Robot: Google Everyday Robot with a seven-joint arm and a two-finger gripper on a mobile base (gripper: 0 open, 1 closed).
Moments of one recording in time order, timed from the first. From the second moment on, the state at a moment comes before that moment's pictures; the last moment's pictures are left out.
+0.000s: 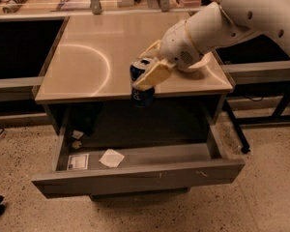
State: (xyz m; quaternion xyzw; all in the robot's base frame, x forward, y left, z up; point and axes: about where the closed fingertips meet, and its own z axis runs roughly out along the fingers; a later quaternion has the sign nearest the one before) arm 0.569 -0.007 0.916 -0.64 0.64 0.22 0.36
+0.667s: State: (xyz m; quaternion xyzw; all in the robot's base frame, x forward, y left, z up) arm 0.562 0.000 0.888 -0.66 0.63 0.22 0.35
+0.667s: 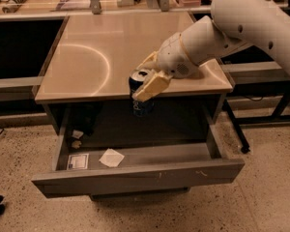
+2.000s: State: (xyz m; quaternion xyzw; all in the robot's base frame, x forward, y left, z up) arm 0.538 0.016 0.764 -0.69 0.60 0.19 0.35
